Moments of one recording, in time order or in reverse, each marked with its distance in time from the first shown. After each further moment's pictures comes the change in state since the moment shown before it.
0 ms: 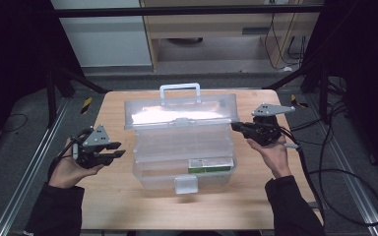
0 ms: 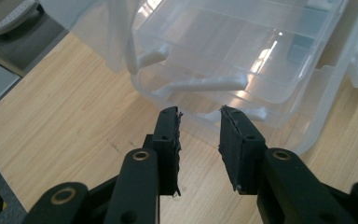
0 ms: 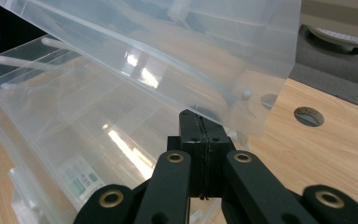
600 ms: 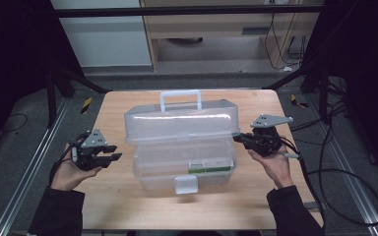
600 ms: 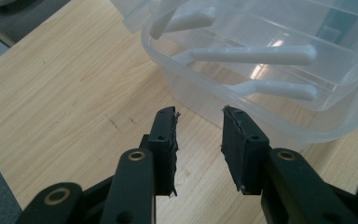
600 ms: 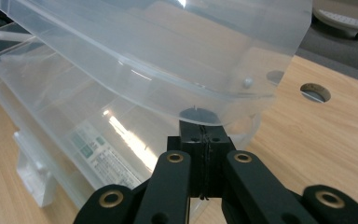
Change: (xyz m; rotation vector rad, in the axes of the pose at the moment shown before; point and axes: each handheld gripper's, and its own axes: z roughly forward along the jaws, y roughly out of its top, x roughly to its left) left arm 0.009 -0.028 0.019 0.017 0.007 -0.085; right arm 0.012 -0.022 -0.005 0.065 -0.006 -0.020
